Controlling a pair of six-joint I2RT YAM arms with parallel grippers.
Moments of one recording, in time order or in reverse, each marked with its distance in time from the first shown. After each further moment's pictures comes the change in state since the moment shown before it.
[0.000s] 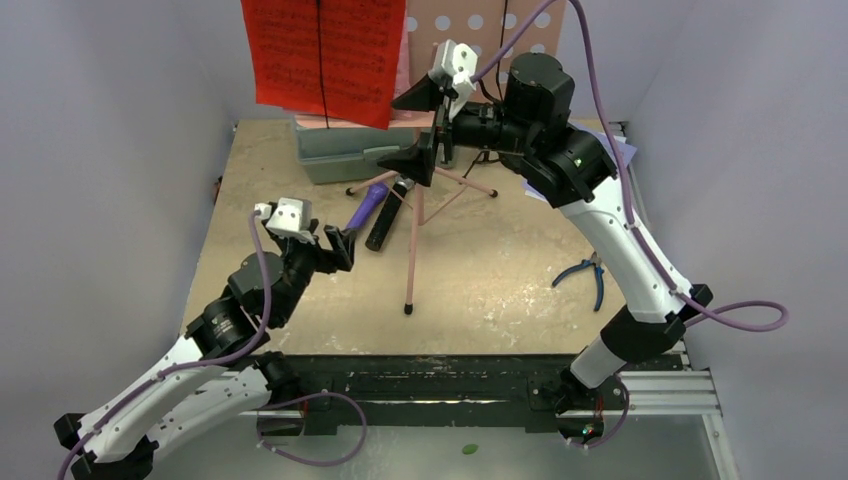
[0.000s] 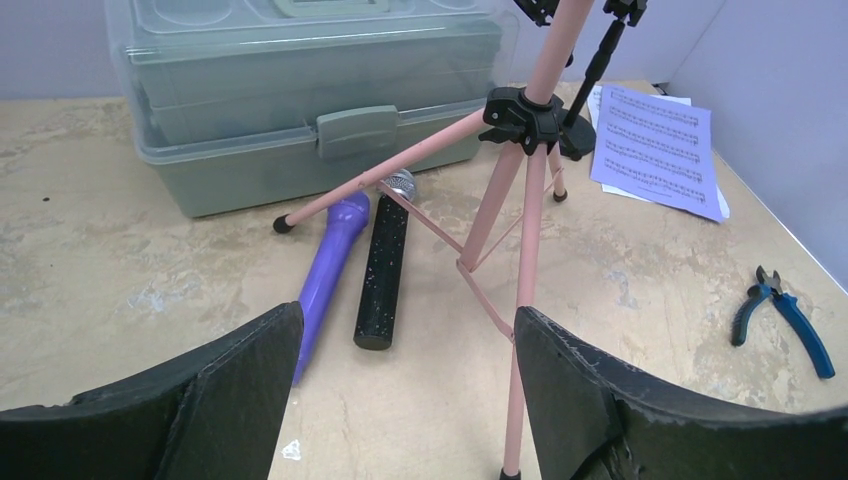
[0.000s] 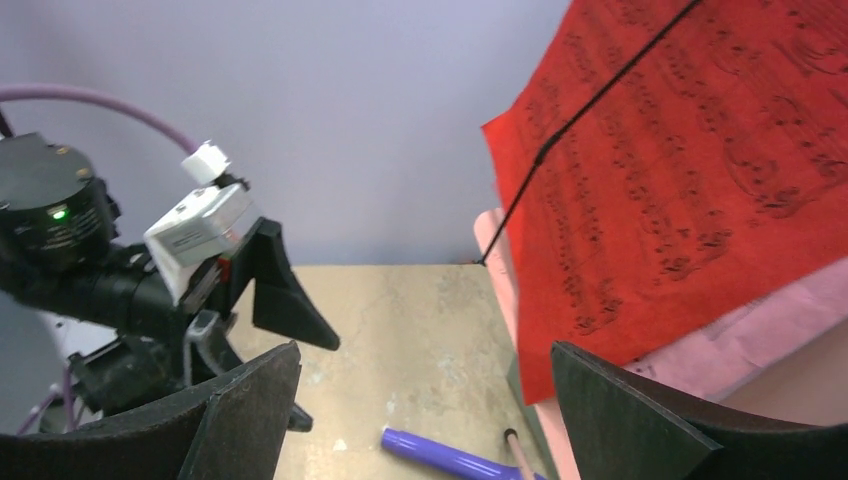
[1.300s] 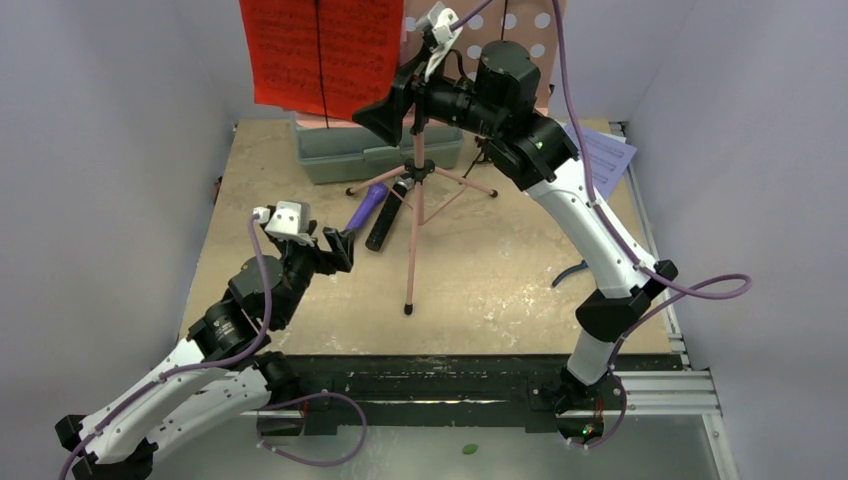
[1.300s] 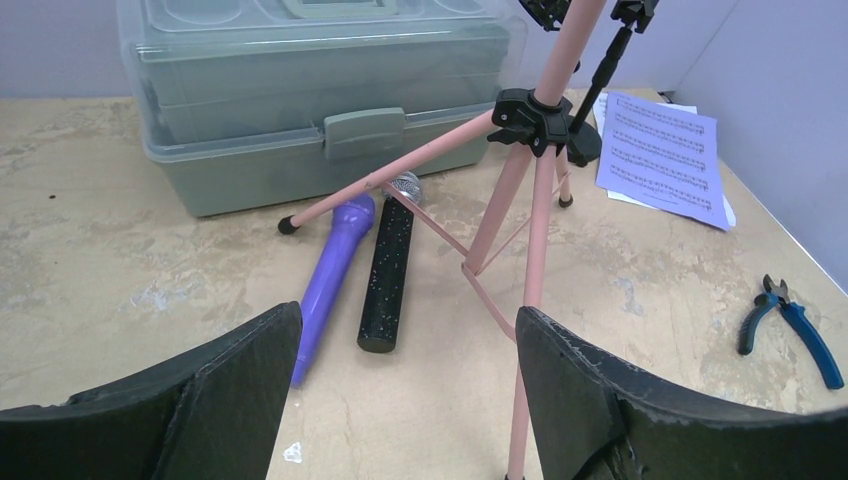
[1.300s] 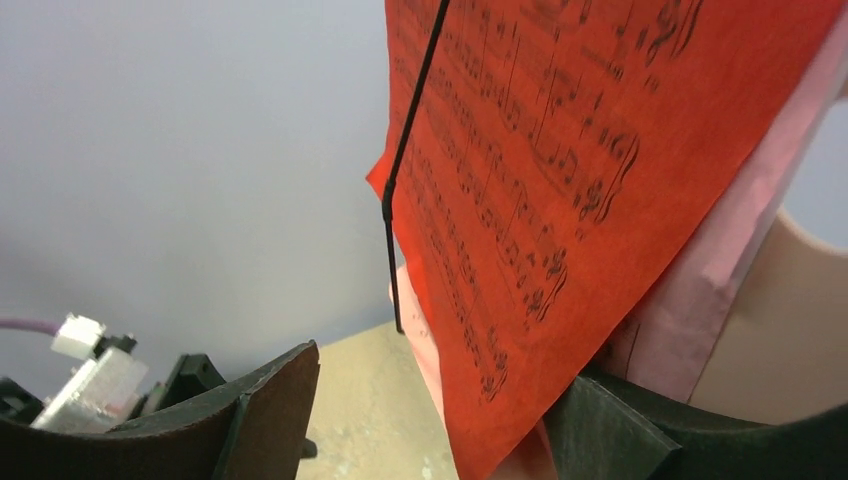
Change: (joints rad) left arm 0.000 -0.027 -0.043 0.034 -0.020 0.003; right arm 0.001 0.154 0.092 0.148 0.225 0.322
